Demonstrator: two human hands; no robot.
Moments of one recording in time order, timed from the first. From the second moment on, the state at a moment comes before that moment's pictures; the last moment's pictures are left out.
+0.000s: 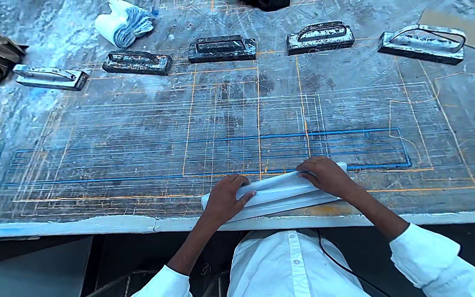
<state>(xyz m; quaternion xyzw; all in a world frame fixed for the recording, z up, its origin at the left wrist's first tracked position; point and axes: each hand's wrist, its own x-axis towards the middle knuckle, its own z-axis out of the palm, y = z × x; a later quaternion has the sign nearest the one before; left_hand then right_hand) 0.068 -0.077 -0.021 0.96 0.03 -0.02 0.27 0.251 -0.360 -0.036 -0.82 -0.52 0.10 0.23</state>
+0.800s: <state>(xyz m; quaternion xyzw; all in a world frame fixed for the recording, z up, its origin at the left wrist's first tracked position) 0.053 -0.072 -0.018 0.96 -0.04 -0.04 0.26 0.208 -0.384 -0.059 -0.77 -0.59 -0.04 0.24</state>
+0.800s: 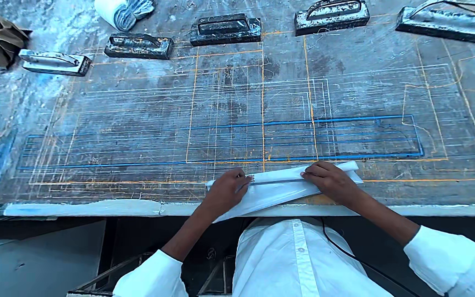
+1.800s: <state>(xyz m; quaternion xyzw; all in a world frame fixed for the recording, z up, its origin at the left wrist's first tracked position) 0.035 -0.107 -0.018 0.96 -0.01 -0.02 0.28 0.193 -0.376 -0.027 -0.83 -0.51 0.03 0.23</state>
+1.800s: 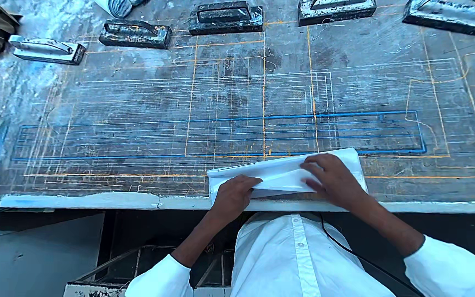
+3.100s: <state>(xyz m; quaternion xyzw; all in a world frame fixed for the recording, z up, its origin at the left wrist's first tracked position) 0.065 -0.125 -0.014 0.98 -0.06 -0.10 0.19 0.179 -0.341 -0.061 -0.84 -0.54 0.03 0.10</state>
